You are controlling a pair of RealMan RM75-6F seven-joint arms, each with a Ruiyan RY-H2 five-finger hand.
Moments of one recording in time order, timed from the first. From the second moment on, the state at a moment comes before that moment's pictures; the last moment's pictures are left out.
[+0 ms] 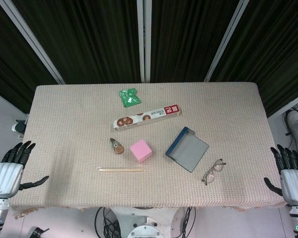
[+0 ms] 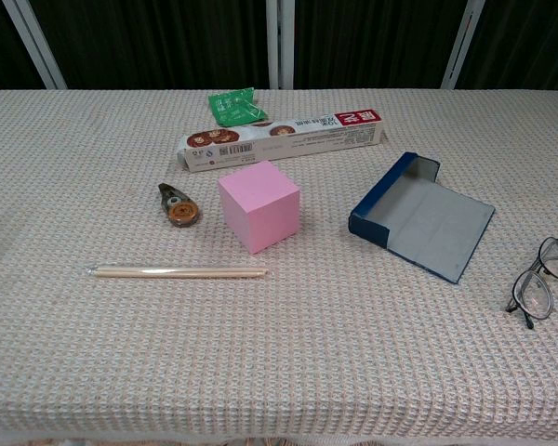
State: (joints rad) left arm -0.10 -1.17 -0.02 -1.54 1.59 1.53 0.08; right arm 0.01 -1.14 0.03 -1.58 -1.50 1.54 -0.10
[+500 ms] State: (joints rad) left arm -0.12 -1.18 -0.02 -1.54 1.58 1.50 0.07; right arm 0.05 -1.12 0.02 -1.60 -1.54 1.46 -0.12
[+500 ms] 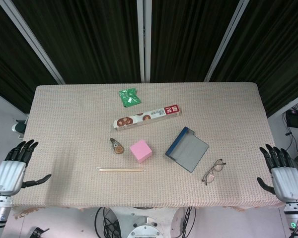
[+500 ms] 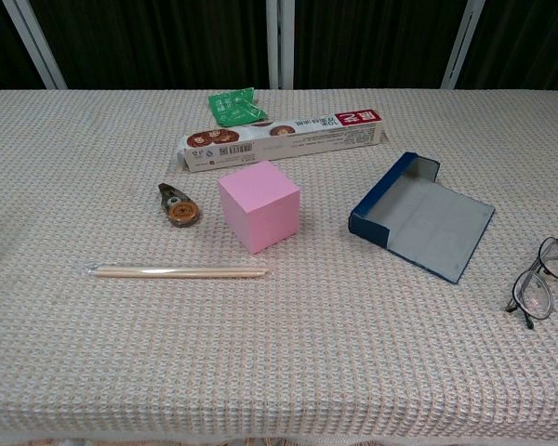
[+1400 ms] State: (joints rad) left arm -0.11 -1.17 -0.01 -1.59 1.58 1.50 0.12; right arm 0.38 -1.24 -0.04 -1.38 -1.69 1.06 -0.17
